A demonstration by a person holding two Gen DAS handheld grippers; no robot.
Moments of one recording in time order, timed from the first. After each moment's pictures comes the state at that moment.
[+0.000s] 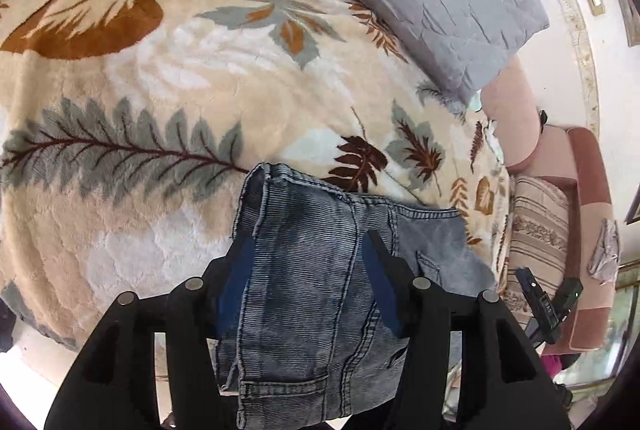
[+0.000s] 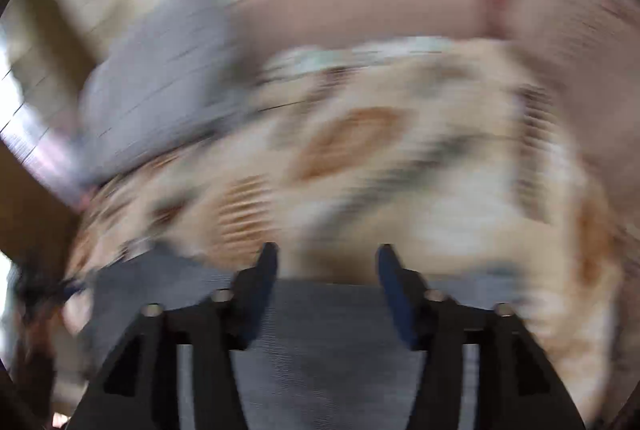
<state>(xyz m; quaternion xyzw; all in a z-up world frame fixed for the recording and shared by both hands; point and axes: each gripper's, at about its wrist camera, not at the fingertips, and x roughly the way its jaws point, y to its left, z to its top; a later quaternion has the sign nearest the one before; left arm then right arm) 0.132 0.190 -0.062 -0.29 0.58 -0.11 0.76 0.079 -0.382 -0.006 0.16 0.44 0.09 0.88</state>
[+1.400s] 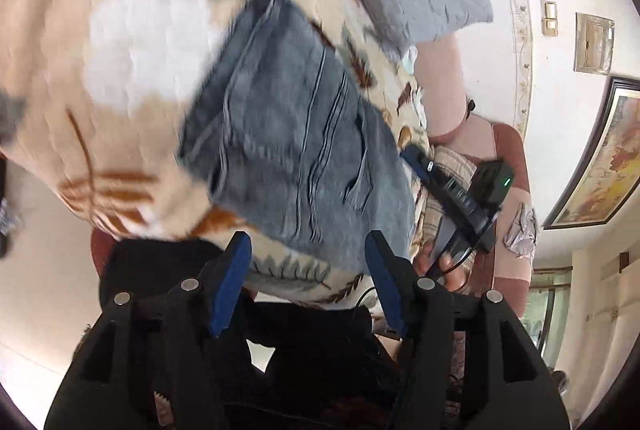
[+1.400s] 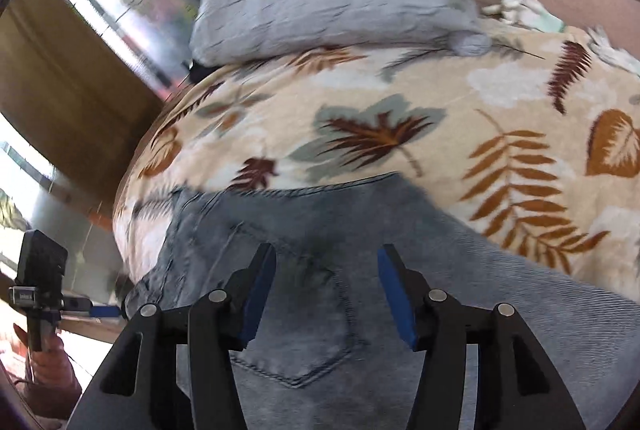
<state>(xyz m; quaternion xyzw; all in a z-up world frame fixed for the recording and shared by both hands) -0.002 0.194 -0.073 -0.42 0.57 -0.21 0.67 0.125 -0.164 -0.030 0.08 0.51 0.23 0.83</state>
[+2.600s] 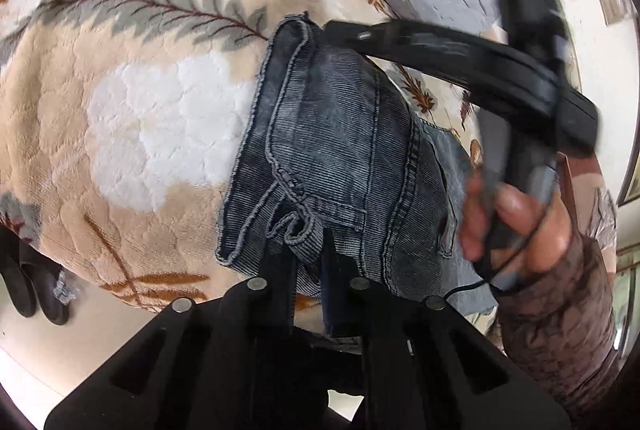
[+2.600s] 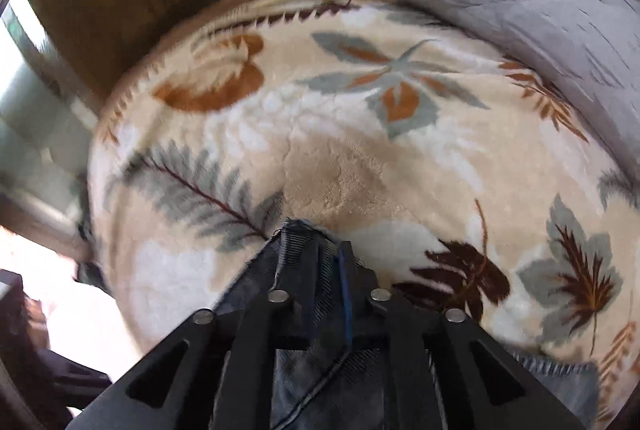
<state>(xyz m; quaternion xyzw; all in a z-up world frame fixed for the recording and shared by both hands) 0.023 0.178 -0.081 -0.29 0.55 -0.13 0.77 0.180 0.061 -0.052 -0.09 0.52 0.31 0.79</state>
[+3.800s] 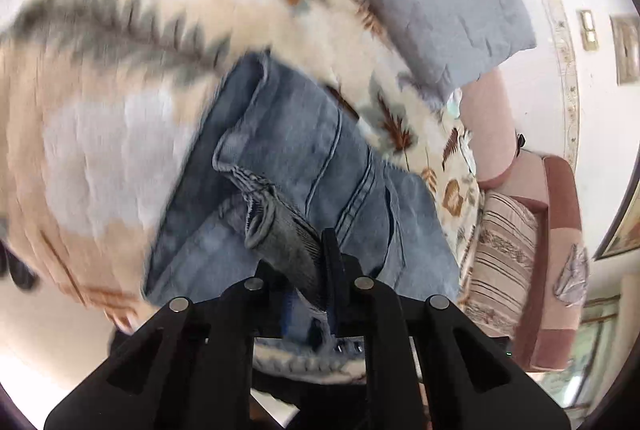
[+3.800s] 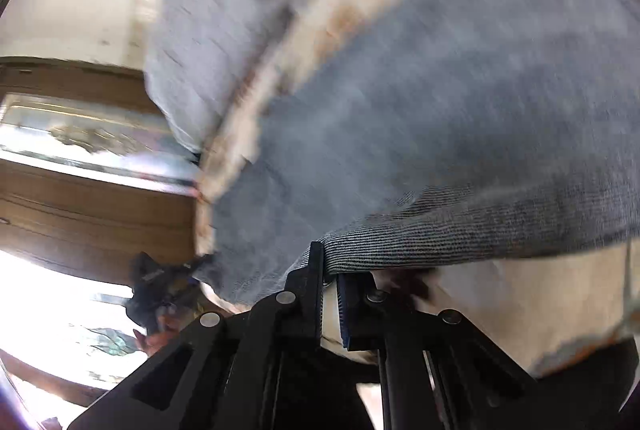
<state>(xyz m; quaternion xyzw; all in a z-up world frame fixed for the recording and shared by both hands) 0.068 0.165 -0.059 -0.36 0.55 -0.10 0.75 -0.012 -0.342 -0.080 0.43 0.48 0.16 0.75</state>
